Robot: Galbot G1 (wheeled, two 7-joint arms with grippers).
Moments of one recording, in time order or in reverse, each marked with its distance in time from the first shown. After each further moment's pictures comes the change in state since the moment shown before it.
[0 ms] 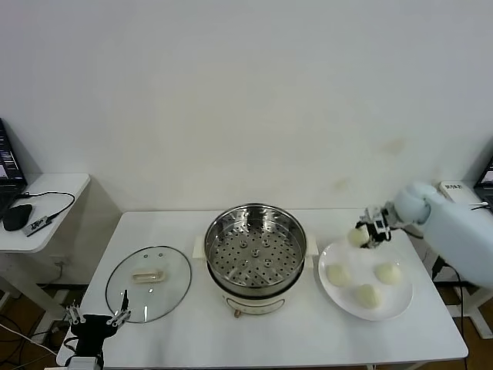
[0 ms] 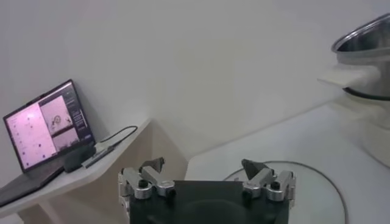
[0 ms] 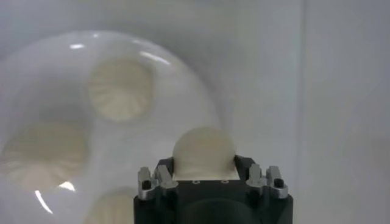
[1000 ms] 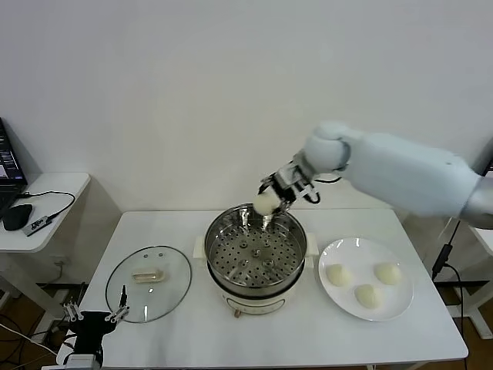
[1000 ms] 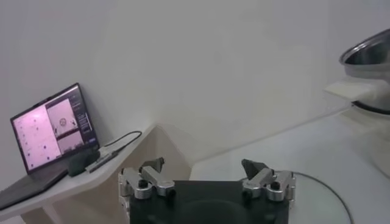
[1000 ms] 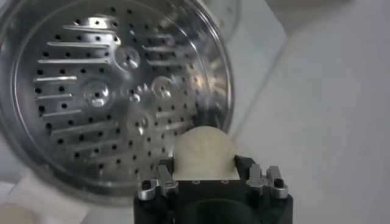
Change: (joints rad) left arm -0.010 -0.027 -0.008 -0.009 -0.007 -0.001 -0.009; right arm 0.482 0.354 -0.507 0.177 0.234 0.150 0.086
